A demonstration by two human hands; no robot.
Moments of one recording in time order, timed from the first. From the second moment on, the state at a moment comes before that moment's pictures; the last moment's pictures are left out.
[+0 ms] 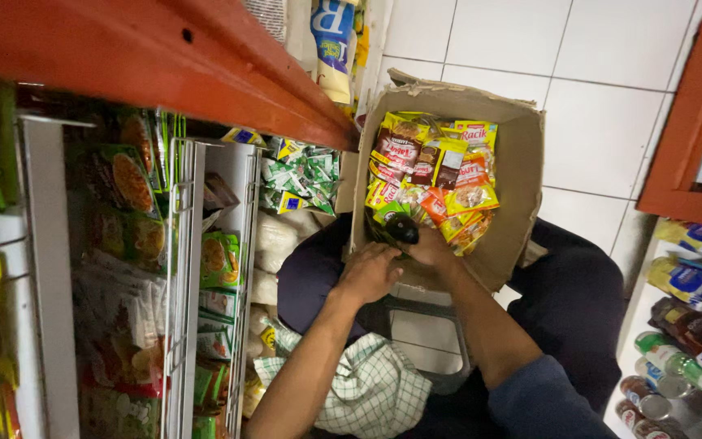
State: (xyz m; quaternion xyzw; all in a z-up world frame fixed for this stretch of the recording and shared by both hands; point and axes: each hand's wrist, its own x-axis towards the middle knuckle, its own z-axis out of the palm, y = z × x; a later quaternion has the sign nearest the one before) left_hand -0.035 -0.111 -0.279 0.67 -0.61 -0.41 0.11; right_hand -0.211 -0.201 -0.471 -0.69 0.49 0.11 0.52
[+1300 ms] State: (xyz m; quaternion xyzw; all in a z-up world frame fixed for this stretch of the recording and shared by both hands) left_hand -0.077 0.077 -0.119 0.55 -0.12 -0.38 0.74; right_hand -0.245 -0.066 -0.097 -0.67 0.36 -0.07 0.65
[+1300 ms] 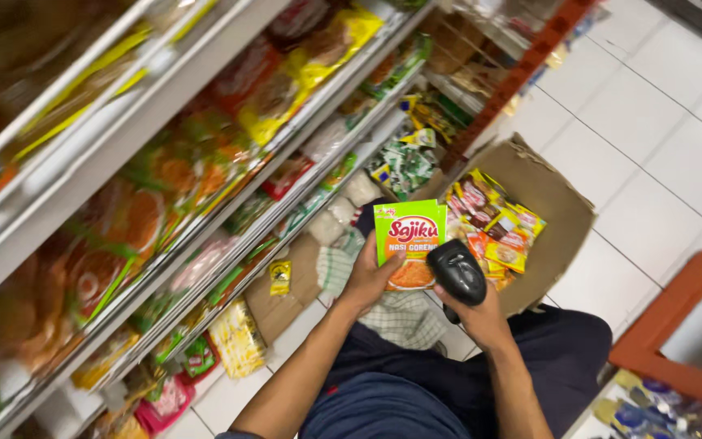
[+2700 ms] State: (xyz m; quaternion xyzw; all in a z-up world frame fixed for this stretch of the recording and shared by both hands) left_hand -0.098 0.119 -0.089 0.45 -0.06 -0.51 0.73; right_hand -0.213 -0.018 -0.007 -0.77 0.37 -0.21 0.47
